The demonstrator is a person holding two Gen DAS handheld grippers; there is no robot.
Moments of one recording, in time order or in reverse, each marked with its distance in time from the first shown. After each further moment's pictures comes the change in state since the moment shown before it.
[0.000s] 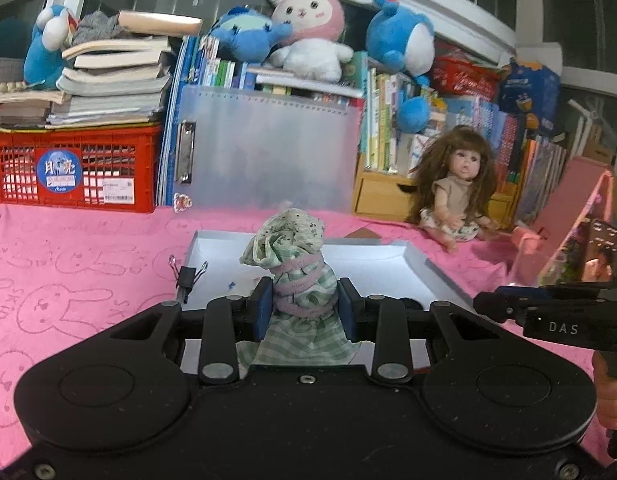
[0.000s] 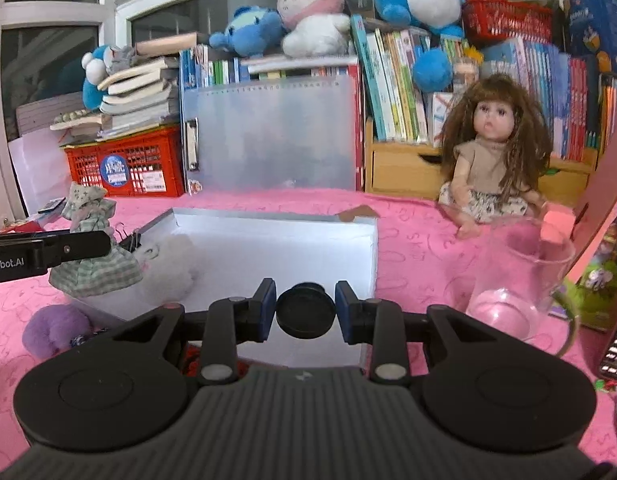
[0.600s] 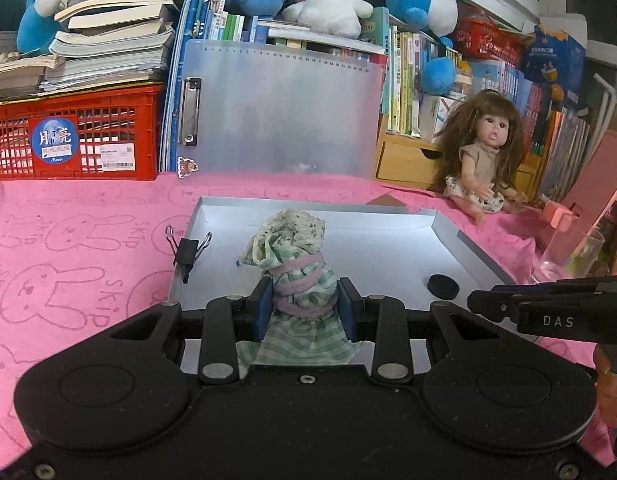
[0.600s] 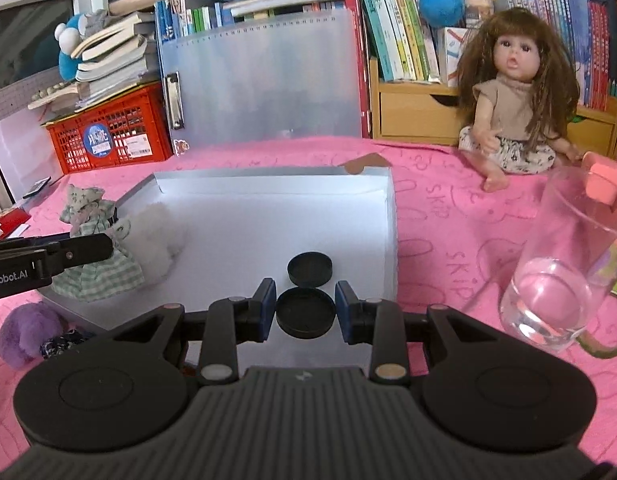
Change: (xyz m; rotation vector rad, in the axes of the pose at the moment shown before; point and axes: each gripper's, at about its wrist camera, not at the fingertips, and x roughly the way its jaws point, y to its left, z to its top) left arm 0.048 0.007 -0.009 0.003 0.097 0.038; right arm 0.057 -0.006 0.000 0.055 0.150 0.018
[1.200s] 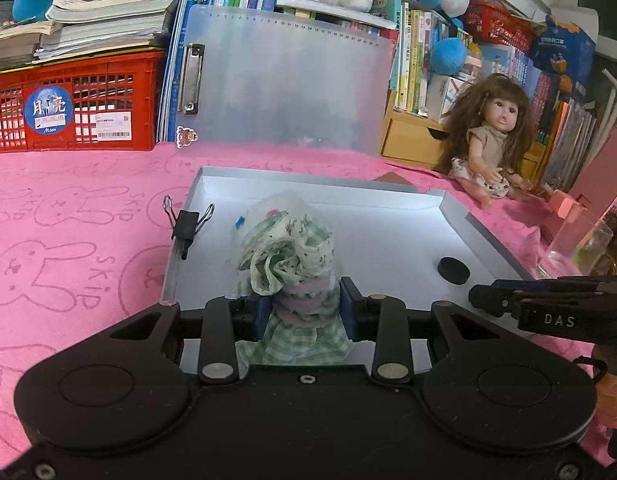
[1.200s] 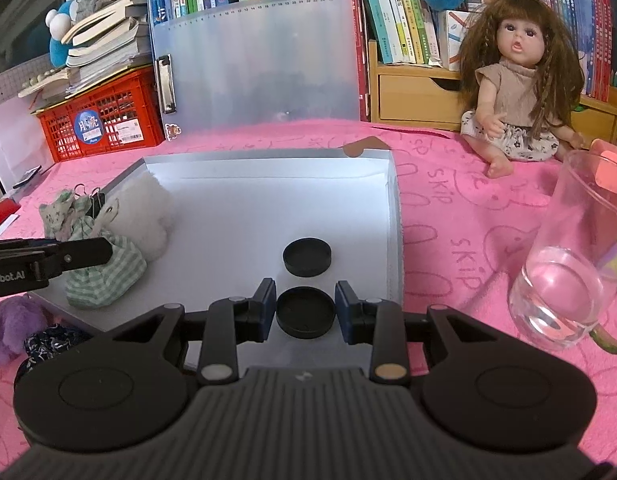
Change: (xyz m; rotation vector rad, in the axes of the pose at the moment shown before) left arm 0.018 0.013 -0.004 -0.040 0.077 -0.016; right arm 0.014 0.002 -0.002 -0.001 0.038 -0.017
